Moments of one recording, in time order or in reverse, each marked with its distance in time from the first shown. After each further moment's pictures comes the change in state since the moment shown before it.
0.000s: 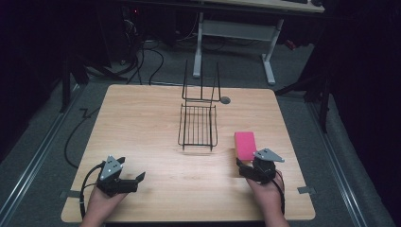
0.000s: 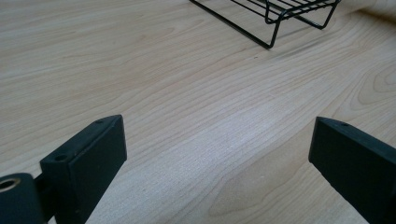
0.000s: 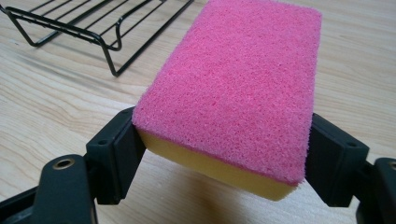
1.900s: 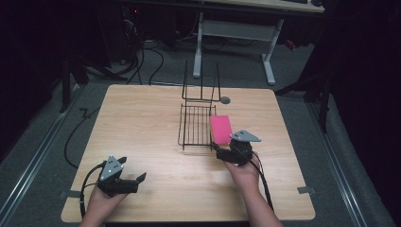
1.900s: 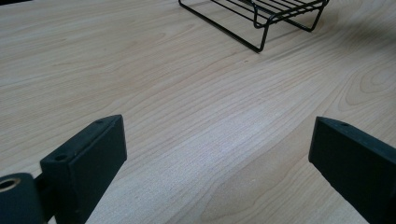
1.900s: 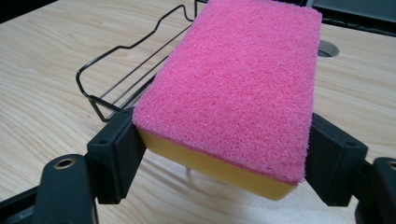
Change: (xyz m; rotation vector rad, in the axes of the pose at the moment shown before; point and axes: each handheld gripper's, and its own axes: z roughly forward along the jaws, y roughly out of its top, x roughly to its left) left arm -0.001 0.002 0.000 -0.007 -0.030 0.017; right arm 0.046 0.065 0.036 -0.063 0.132 -0.016
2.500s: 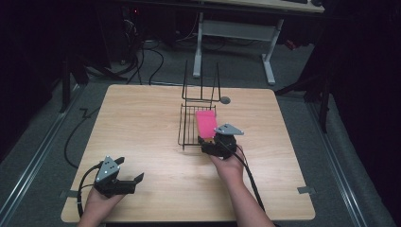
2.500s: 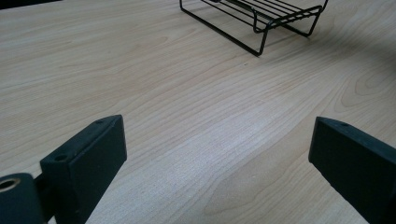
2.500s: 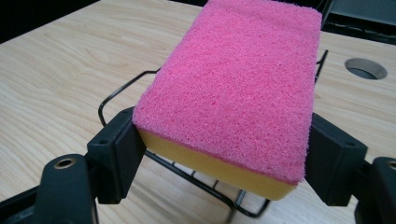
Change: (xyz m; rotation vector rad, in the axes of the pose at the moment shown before) left arm 0.003 -0.002 -0.007 -0.017 -0.005 -0.006; right arm 0.027 0.019 0.036 -0.014 0.034 -0.004
